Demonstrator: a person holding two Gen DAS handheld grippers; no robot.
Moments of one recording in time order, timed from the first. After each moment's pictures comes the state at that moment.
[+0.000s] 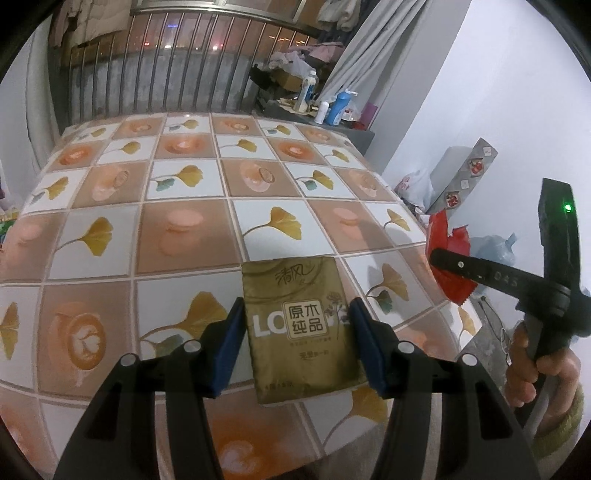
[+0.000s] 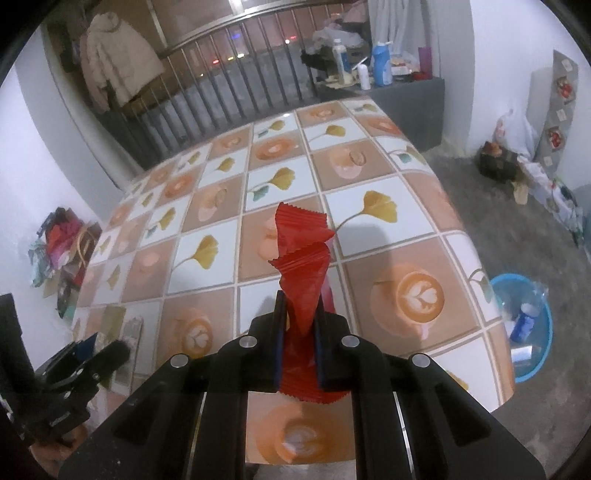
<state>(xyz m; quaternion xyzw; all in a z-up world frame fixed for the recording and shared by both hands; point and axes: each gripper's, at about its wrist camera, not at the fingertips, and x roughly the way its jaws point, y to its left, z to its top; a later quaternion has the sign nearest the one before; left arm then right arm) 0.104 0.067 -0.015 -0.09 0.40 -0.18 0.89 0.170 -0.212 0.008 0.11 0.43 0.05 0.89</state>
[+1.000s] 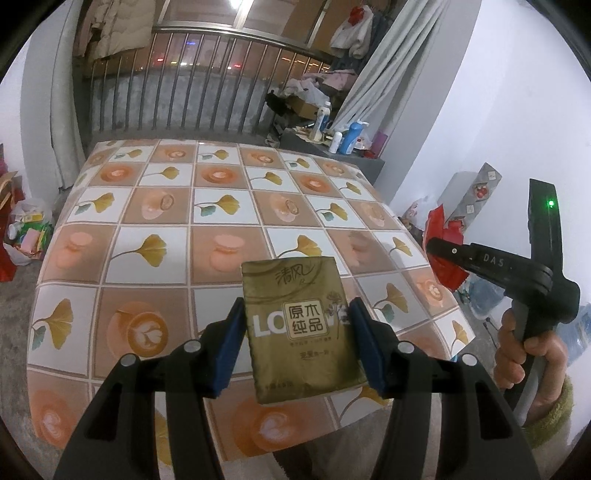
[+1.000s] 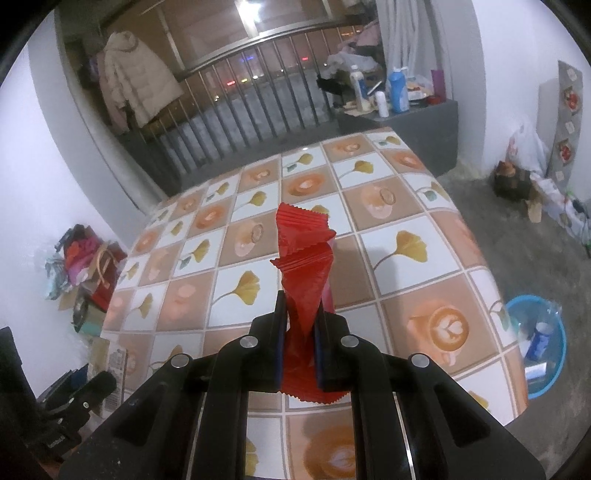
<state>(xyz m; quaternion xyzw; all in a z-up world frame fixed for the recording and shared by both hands) 0.066 0.104 0.017 -0.11 0.36 -0.15 0.91 0.171 -0.196 0.038 0.13 0.39 0.08 0.91</state>
